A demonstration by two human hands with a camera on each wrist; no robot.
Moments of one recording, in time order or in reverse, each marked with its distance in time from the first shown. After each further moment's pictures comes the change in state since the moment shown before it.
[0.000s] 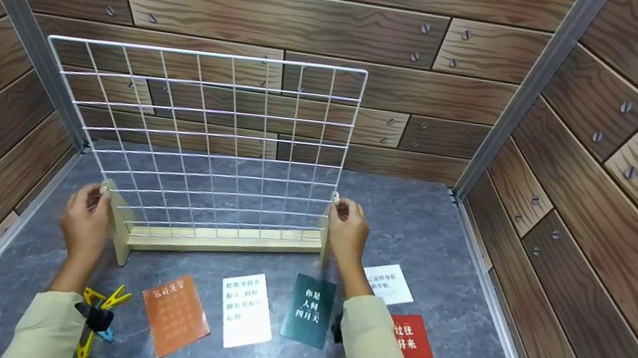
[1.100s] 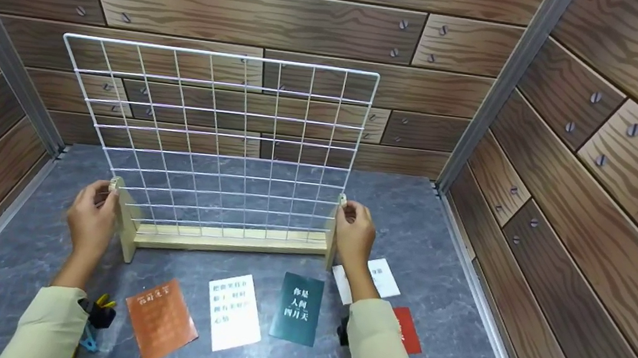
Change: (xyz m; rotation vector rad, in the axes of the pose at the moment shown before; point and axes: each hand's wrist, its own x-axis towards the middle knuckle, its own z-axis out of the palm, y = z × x) left_hand 0.003 0.016 0.037 -0.032 -0.047 0.058; right_hand 0.003 0.019 -0.036 -0.048 0.062 0.030
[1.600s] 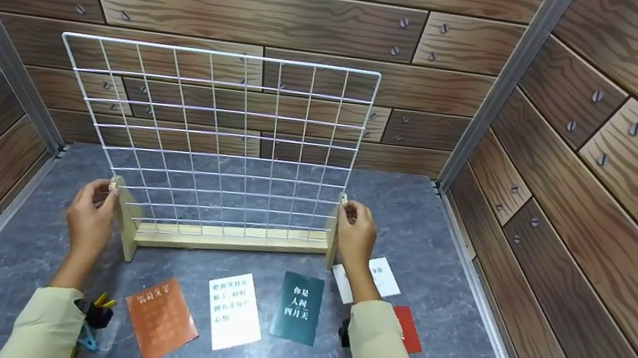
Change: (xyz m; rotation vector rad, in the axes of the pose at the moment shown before) left_hand 0.002 -0.003 -0.004 -0.041 -0.073 -0.045; right_hand -0.004 -0.003 -0.003 0.016 -0.040 0.045
